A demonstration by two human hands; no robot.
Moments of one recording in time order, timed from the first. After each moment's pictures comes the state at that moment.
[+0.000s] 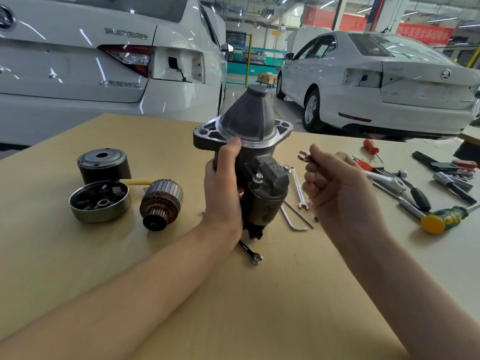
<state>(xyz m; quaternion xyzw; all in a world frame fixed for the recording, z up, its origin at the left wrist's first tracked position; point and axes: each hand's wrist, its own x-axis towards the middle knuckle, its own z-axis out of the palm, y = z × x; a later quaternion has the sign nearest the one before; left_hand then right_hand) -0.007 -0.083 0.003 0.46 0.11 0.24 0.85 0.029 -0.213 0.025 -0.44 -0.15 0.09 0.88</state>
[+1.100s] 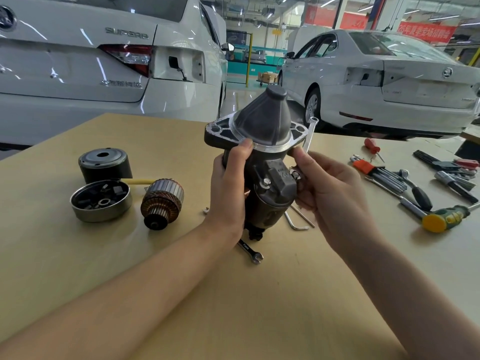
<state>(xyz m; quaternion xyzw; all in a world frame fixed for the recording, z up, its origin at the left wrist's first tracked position) -0.006 -0.084 0.001 0.51 0.07 0.22 0.83 0.022 -0.210 0.020 -0.60 -0.19 0.06 0.77</state>
